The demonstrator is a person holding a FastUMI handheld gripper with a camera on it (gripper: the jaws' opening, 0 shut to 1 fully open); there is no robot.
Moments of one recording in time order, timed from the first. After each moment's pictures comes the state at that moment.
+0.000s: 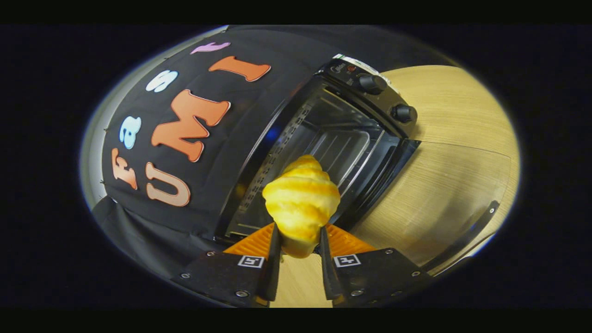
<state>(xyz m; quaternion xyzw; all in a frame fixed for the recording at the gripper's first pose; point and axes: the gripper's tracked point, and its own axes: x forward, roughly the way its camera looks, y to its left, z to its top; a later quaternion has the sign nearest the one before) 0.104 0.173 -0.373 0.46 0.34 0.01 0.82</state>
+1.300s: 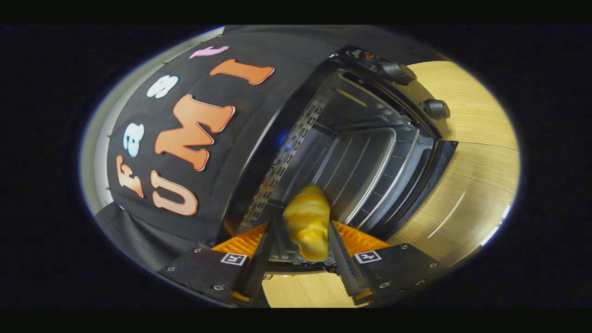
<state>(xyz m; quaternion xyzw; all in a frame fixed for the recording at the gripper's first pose) 0.150 0.182 -0.378 0.48 0.29 0.02 0.83</state>
